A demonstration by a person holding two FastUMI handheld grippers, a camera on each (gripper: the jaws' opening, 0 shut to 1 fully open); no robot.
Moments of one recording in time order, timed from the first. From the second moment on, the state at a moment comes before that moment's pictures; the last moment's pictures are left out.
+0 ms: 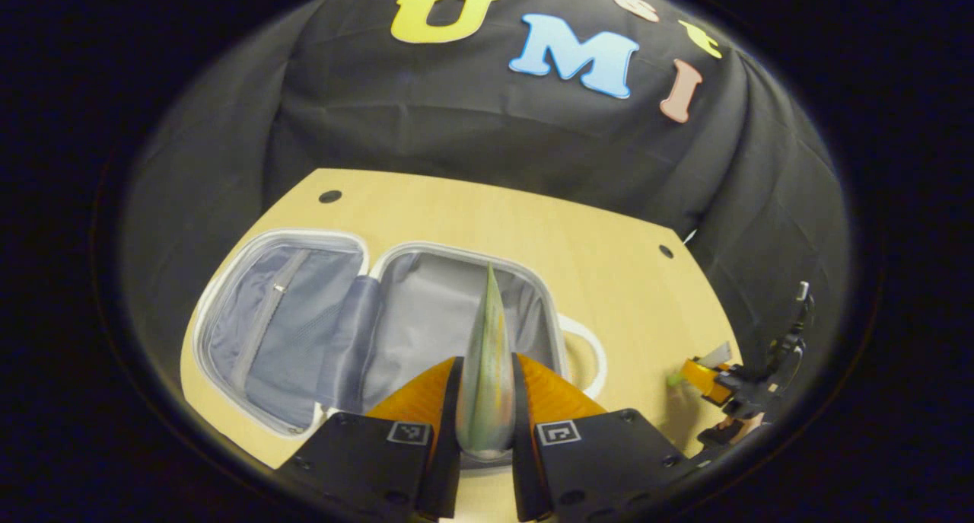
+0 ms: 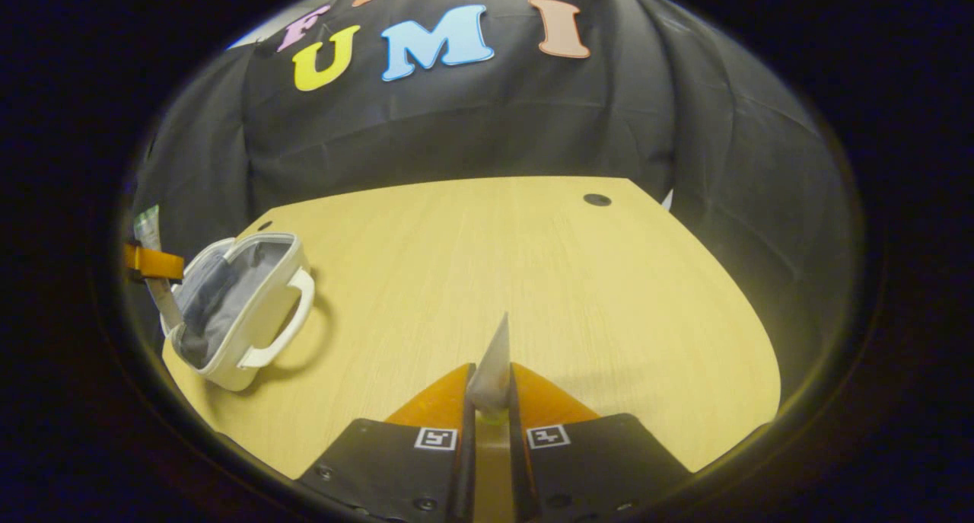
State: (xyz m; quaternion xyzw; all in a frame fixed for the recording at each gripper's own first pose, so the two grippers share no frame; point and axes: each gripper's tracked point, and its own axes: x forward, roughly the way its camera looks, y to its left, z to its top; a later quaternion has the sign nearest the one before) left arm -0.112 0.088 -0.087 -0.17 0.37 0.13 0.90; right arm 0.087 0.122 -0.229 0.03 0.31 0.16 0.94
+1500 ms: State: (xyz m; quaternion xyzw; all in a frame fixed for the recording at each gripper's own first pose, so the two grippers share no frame) left arm -0.254 0.316 -0.054 -0.11 0.28 0.29 0.91; right arm 0.018 0.406 -0.161 0.01 0.35 0.34 0.88
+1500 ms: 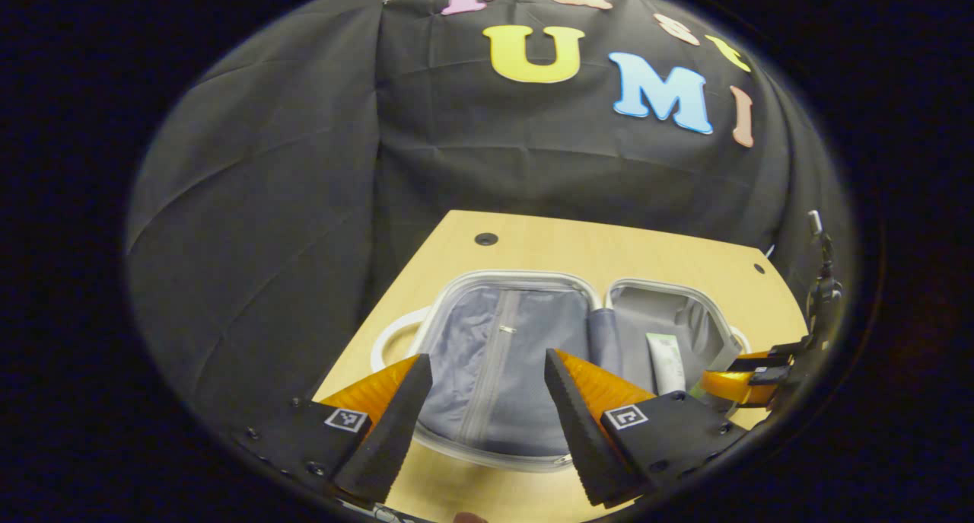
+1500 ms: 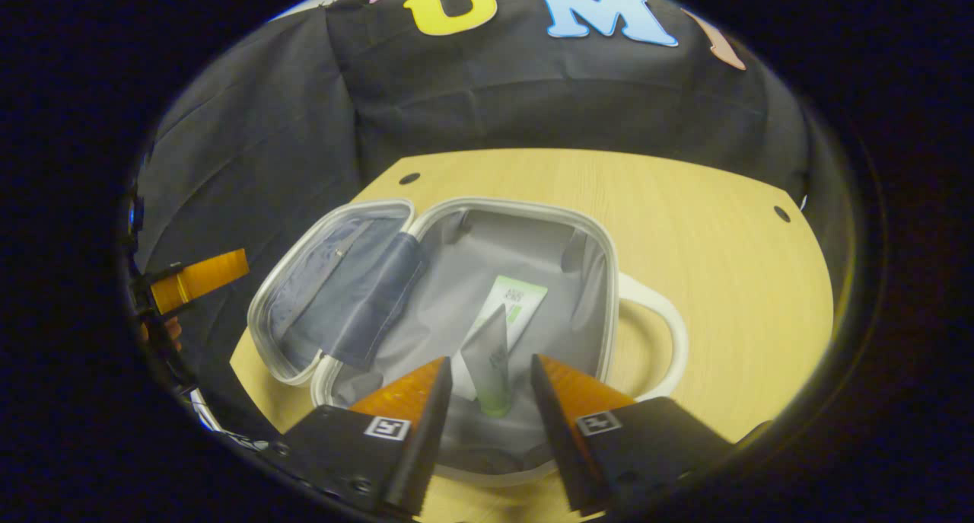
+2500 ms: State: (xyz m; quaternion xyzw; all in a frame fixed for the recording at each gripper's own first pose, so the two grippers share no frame) left arm -0.248 0.496 -0.189 -0.24 0.37 0.29 0.85; right arm 0.013 0.289 -0.097 0.02 0.26 0.21 0.94
